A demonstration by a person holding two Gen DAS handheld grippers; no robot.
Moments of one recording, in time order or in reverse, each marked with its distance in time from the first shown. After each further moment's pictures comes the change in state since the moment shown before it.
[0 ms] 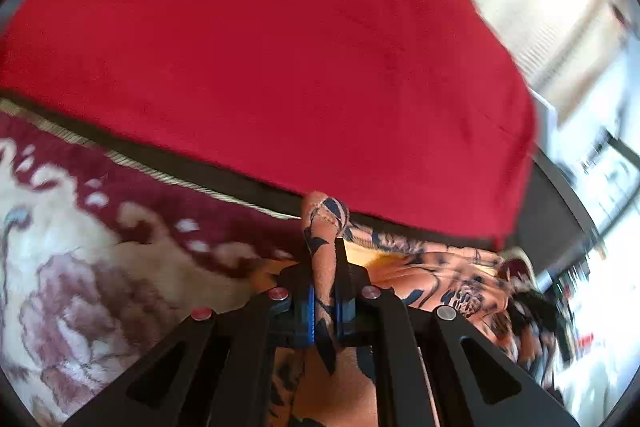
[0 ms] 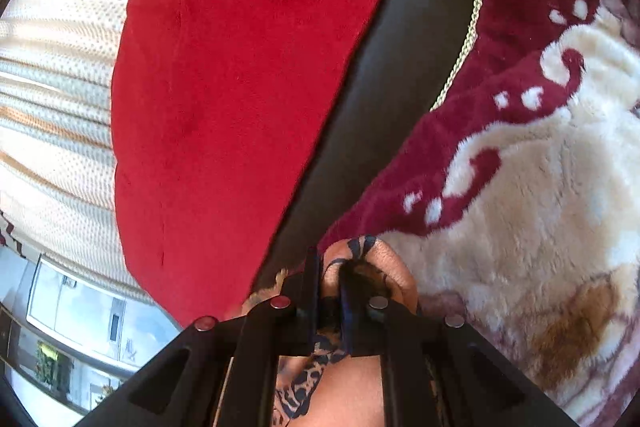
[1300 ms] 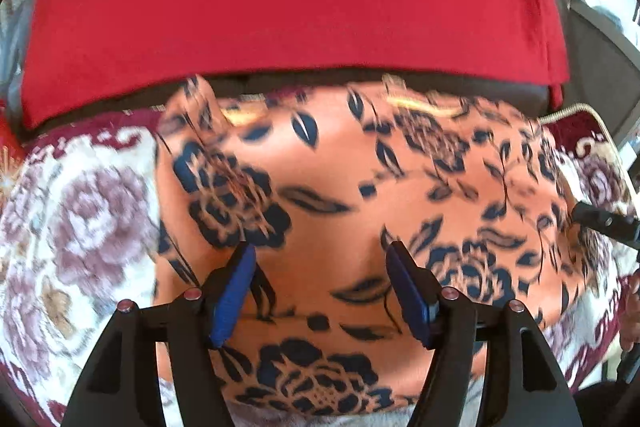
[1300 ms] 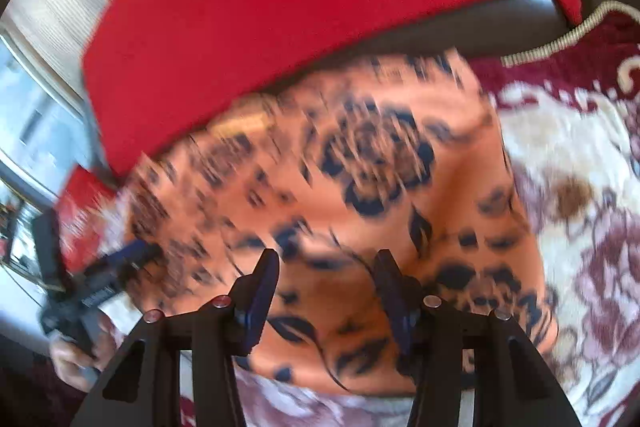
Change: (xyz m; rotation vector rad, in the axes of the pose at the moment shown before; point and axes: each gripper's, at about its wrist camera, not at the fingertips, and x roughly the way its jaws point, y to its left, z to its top) left arm 0.025 -0.119 -0.113 0.340 0.219 0.346; right arm -0.026 0.082 -0.141 -0.575 0.286 -0.283
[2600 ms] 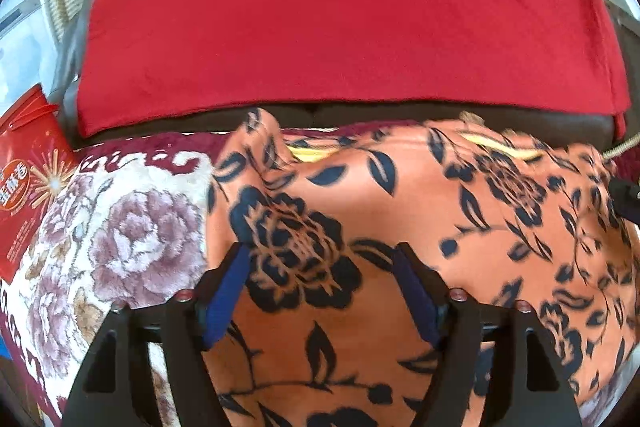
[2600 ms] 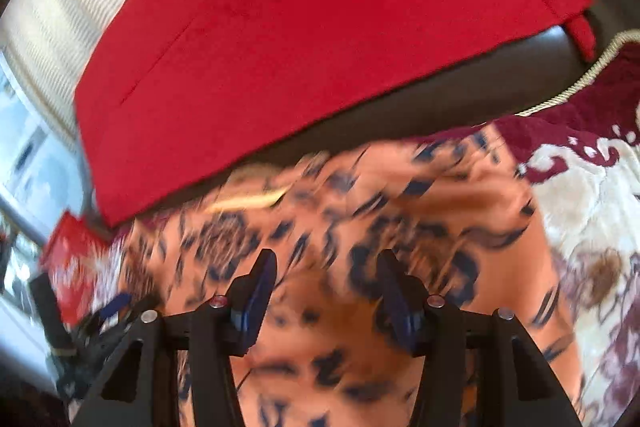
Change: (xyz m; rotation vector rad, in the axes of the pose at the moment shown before) left arm 0.009 0.021 0.006 -0.067 -0.091 0.253; right arm 0.041 0.011 0.052 0.059 -0.140 -0.055
